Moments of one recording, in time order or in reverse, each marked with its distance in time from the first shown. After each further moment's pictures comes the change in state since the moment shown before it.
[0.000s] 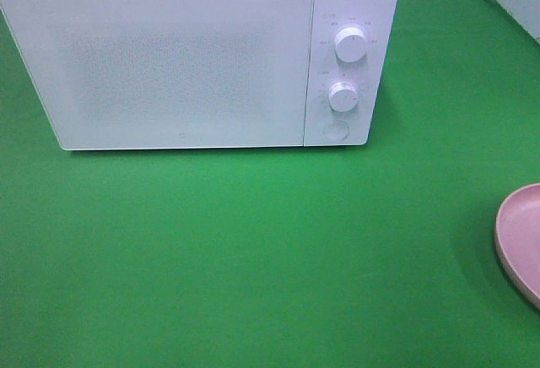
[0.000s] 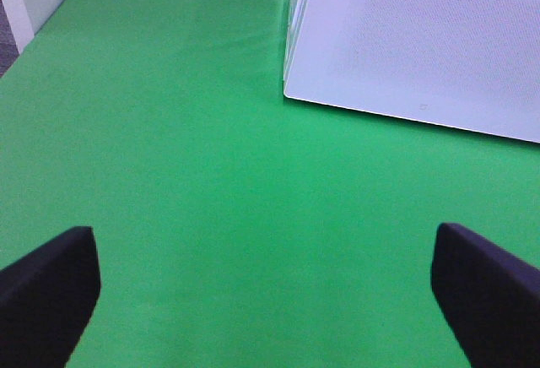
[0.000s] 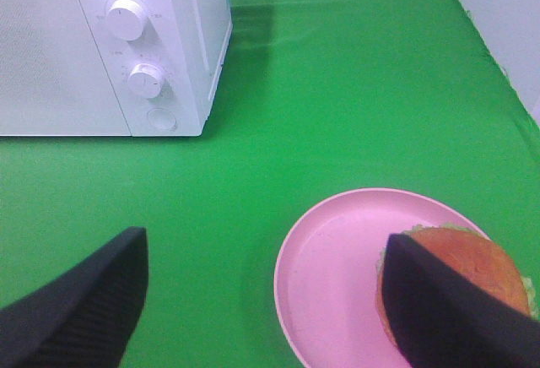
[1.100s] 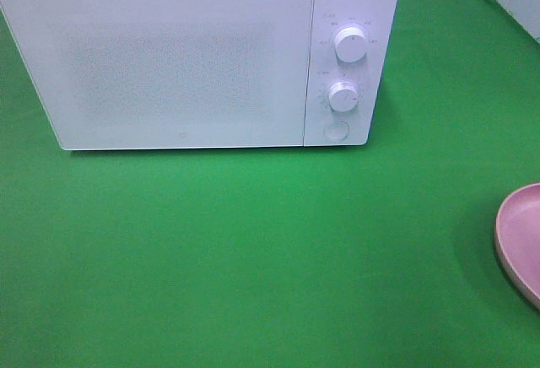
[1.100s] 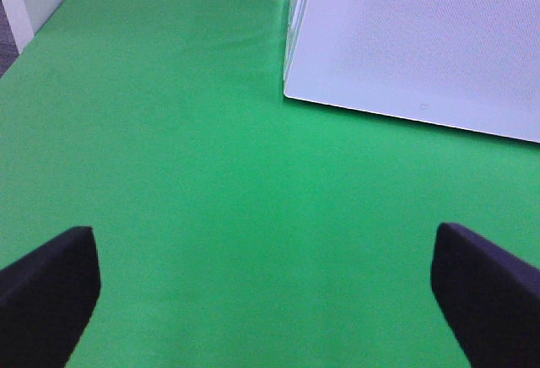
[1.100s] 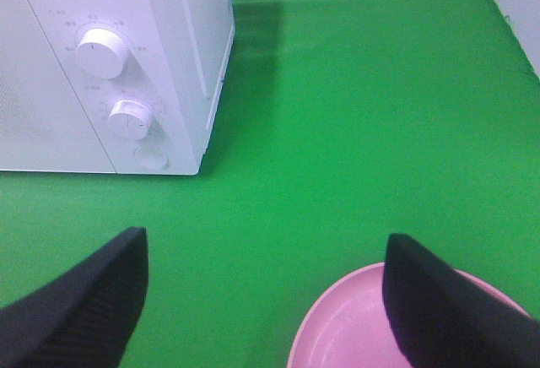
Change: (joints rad) left arm 0.000 0.000 0.000 0.000 0.000 0.000; right arm 0.000 0.534 0.000 -0.002 -0.458 0.000
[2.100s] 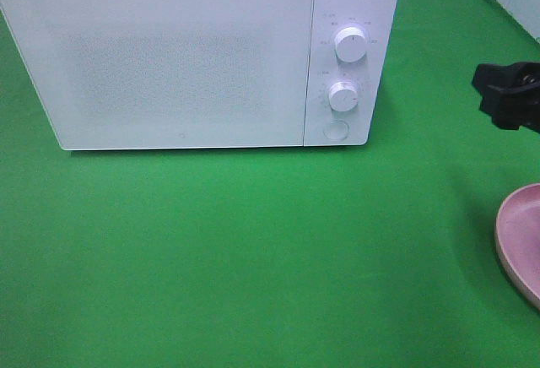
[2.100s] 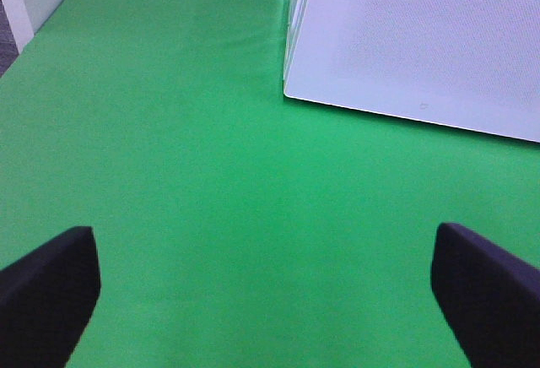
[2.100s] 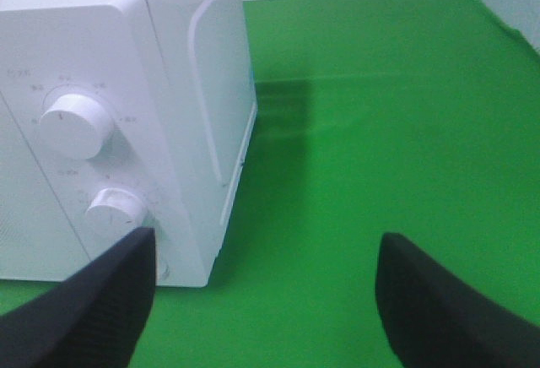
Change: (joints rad) left arm 0.000 0.000 0.000 0.000 0.001 0.000; right arm 0.034 0.531 0.219 0.040 -0.979 -0.017
